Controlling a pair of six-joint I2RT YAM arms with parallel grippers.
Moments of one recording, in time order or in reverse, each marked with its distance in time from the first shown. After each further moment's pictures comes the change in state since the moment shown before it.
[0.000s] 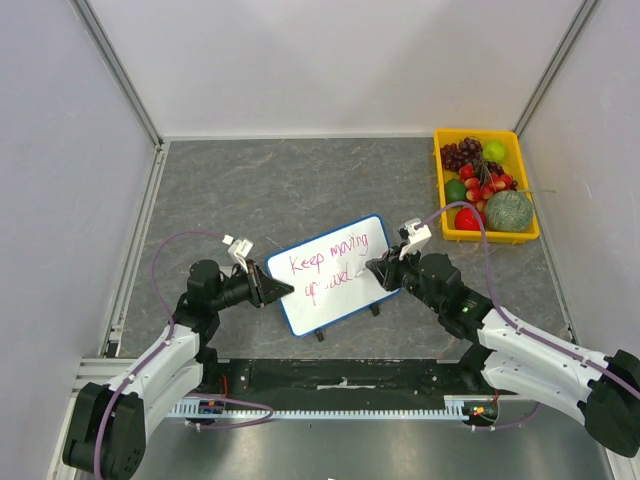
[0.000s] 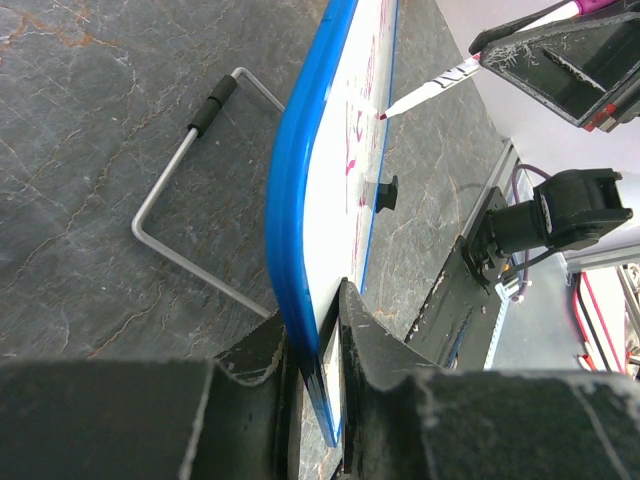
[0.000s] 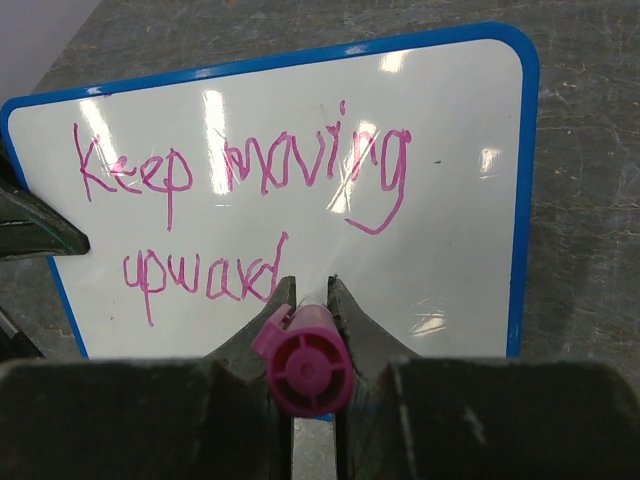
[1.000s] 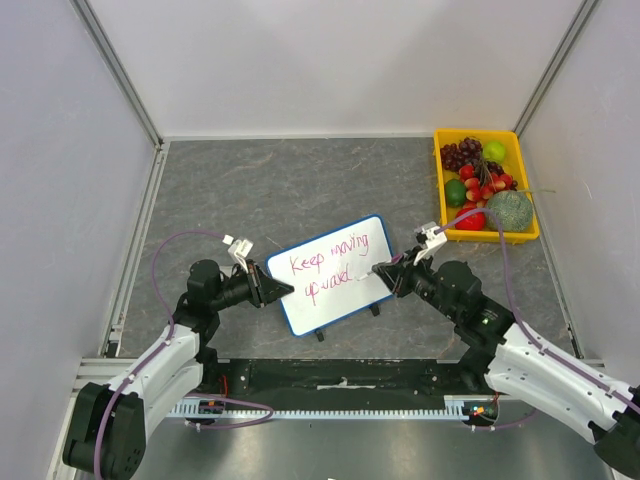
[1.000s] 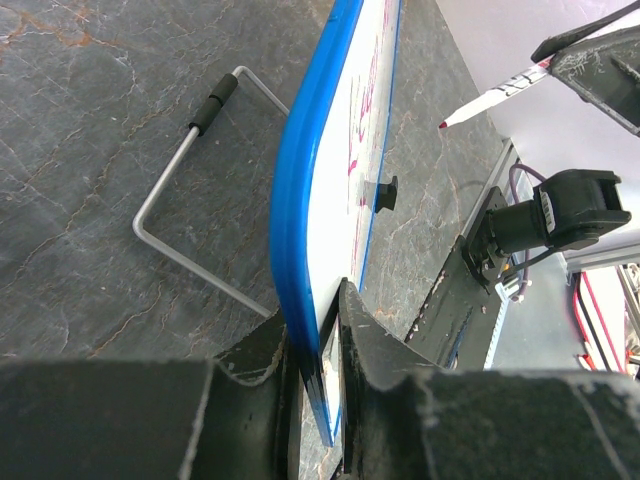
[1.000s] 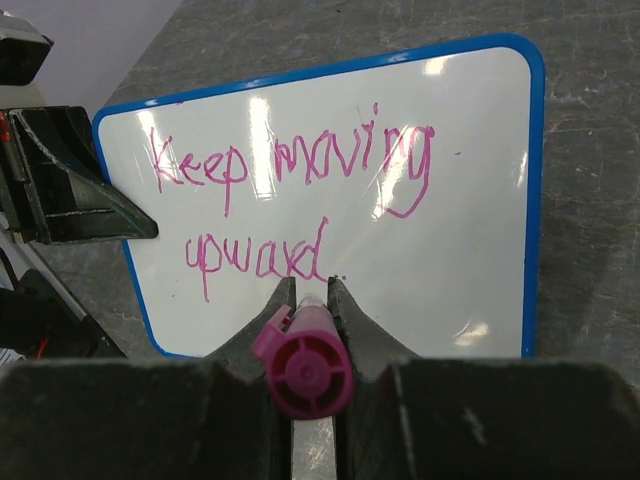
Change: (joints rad) left arm 0.000 0.000 0.000 0.000 0.000 0.000; right arm -0.001 -0.197 -0.002 -0.122 -0.060 0.047
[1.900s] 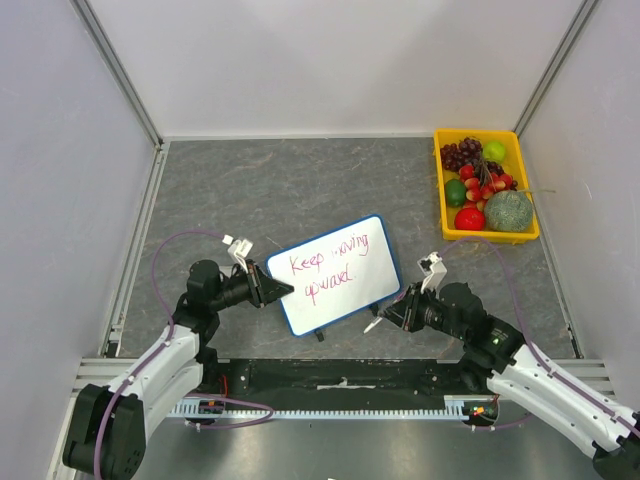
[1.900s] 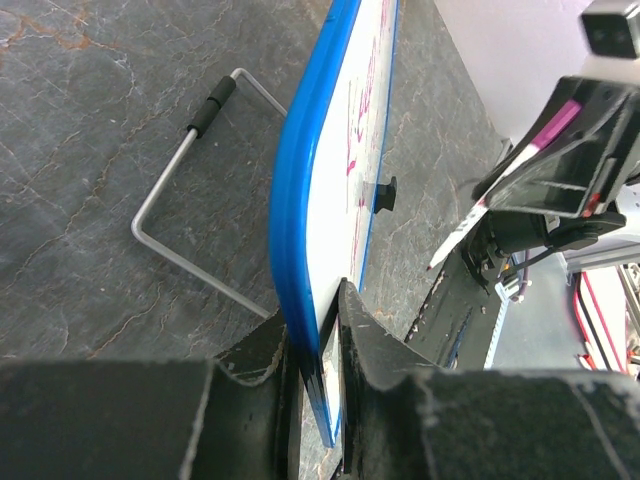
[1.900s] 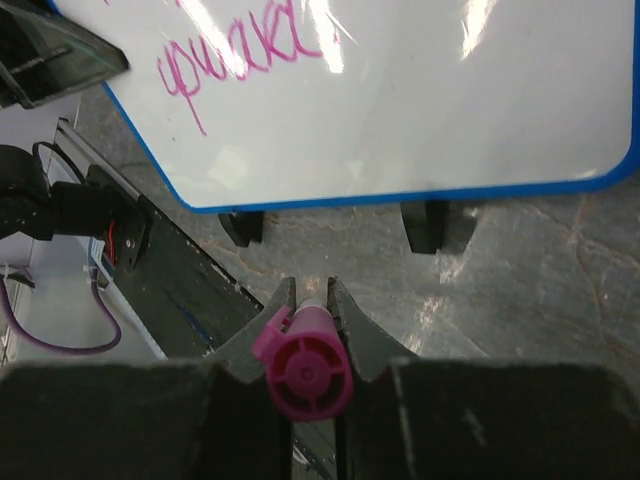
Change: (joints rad) left arm 0.000 -0.004 0.000 -0.001 0.000 0.000; right arm -0.002 -0.239 -0.146 -0.315 -0.188 0.289
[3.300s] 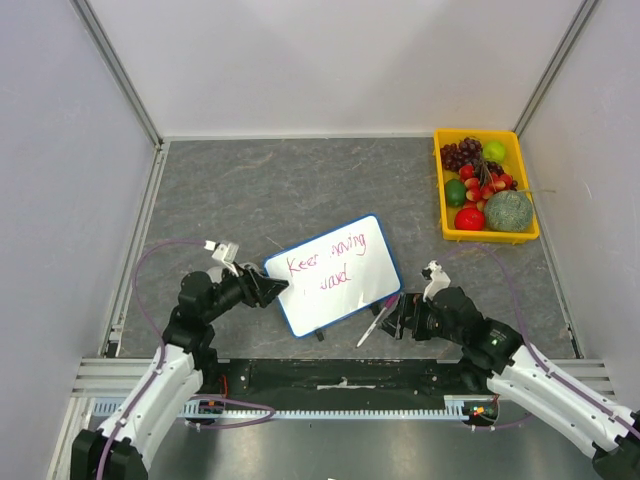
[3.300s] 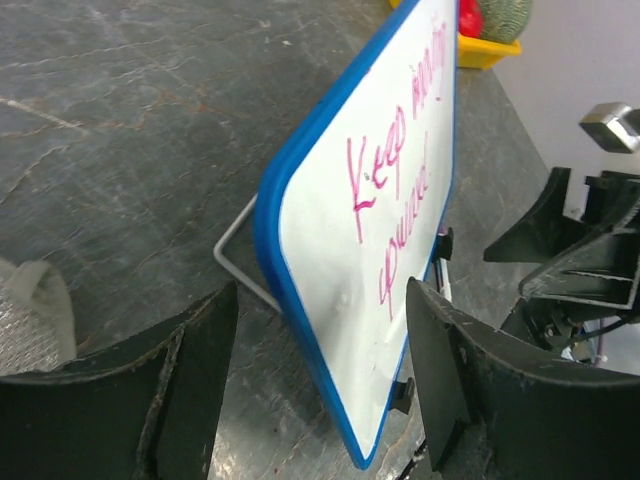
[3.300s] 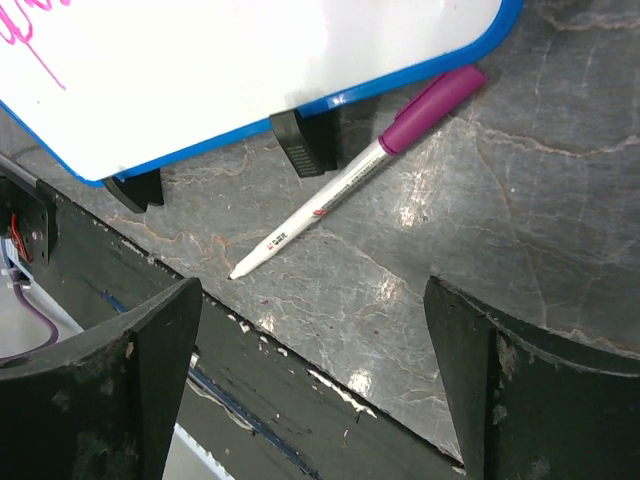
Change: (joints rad) left arm 0.000 -0.261 -0.036 -0.133 -0.200 0.024; right arm 0.000 -0.012 -0.058 -0.193 0.051 0.062
